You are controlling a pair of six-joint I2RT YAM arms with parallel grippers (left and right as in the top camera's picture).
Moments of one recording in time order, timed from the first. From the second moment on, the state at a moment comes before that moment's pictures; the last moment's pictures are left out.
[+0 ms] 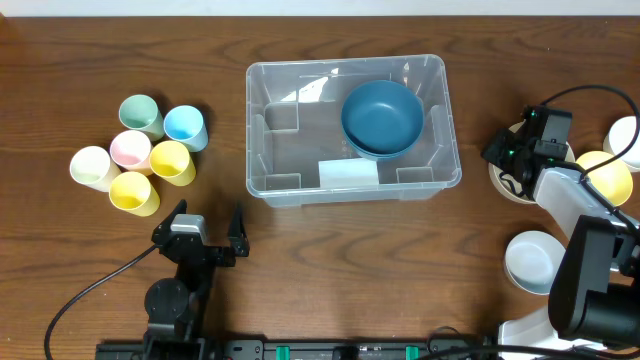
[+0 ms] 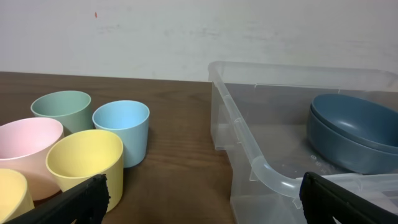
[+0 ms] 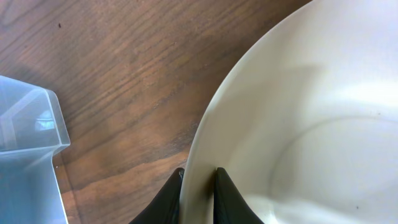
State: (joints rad) left arm -0.10 0.01 0.02 -0.11 0.02 -0.12; right arm -0.19 1.72 0.88 -0.10 -0.16 0.44
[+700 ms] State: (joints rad) left arm -0.10 0.01 0.02 -0.11 0.02 -0.12; right arm -0.18 1.14 1.03 -0.36 -0.25 0.46
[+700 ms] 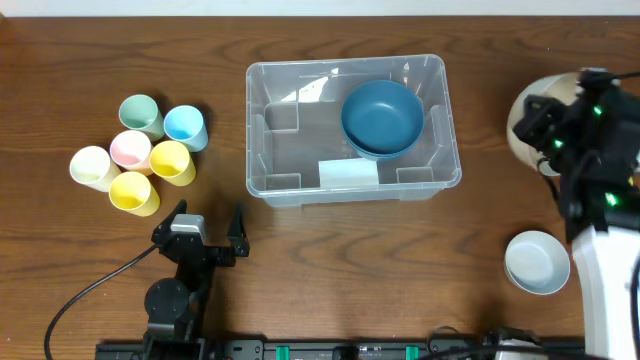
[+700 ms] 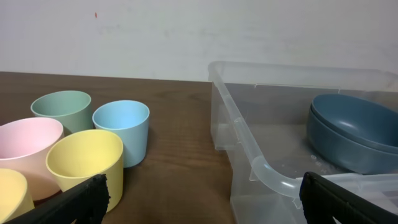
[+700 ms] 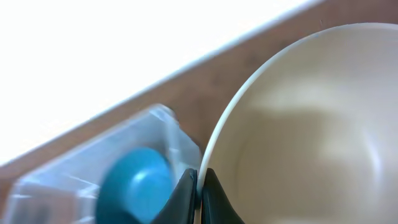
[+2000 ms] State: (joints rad) left arm -0.10 0.01 0.02 -0.11 0.02 -0.12; right arm 0.48 1.43 1.03 -0.18 -0.07 0.15
